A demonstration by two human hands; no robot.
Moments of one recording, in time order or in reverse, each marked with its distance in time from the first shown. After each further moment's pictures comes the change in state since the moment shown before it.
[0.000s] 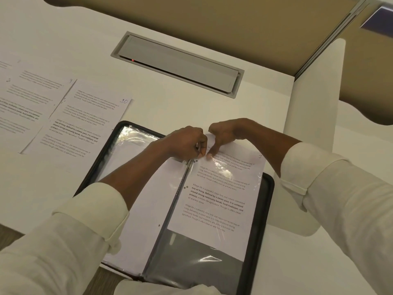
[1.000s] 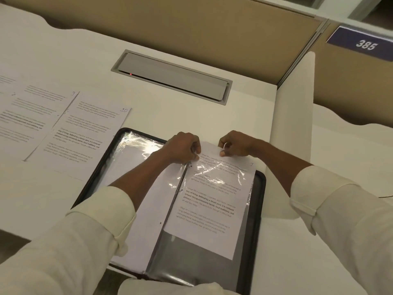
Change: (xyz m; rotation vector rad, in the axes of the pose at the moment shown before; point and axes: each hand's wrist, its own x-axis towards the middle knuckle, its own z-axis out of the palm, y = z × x) left_hand -0.014 0.005 0.016 -0.162 0.149 -0.146; right_hand -0.043 0.055 0.051 0.214 0.366 -0.023
